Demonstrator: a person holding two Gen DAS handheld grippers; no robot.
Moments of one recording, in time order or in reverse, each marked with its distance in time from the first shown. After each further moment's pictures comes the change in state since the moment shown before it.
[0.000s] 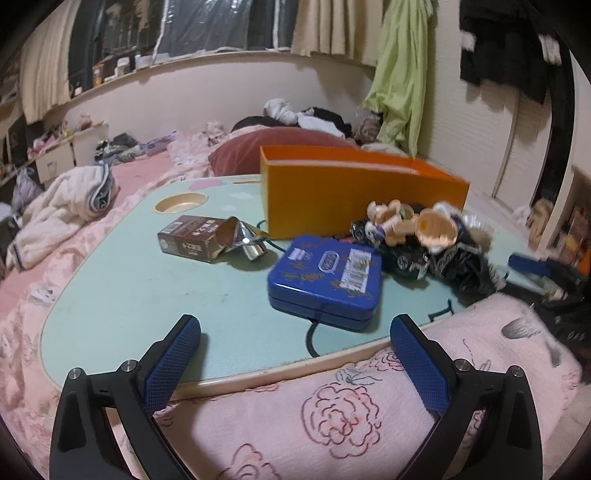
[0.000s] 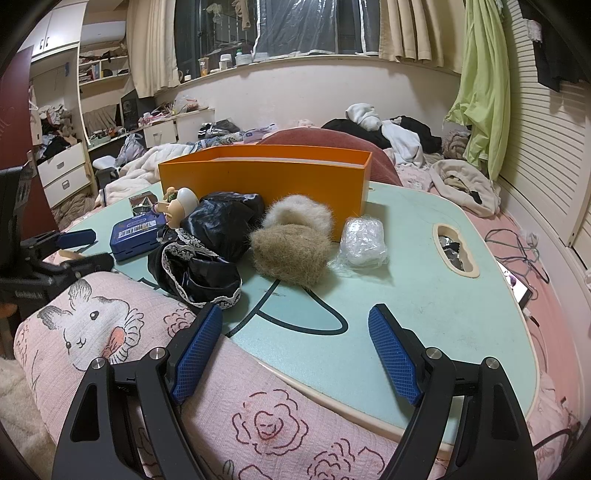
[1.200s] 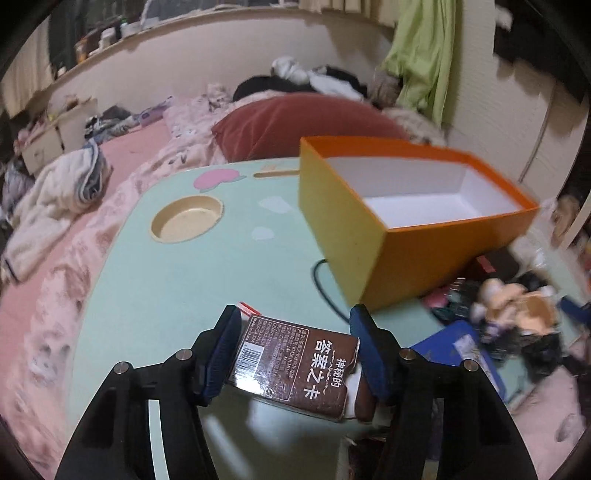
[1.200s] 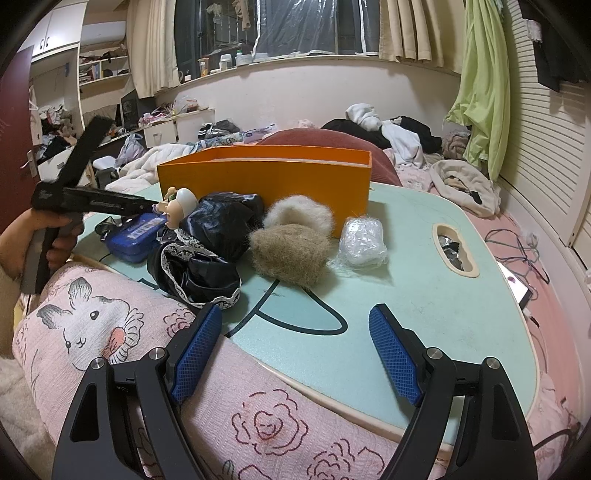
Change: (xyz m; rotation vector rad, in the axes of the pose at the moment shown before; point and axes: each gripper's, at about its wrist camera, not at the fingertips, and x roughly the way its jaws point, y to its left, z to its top) left arm 0.067 0.046 0.069 -0.002 0.184 0.002; right arm -0.003 -0.006 -0.002 -0.002 -0.003 0.000
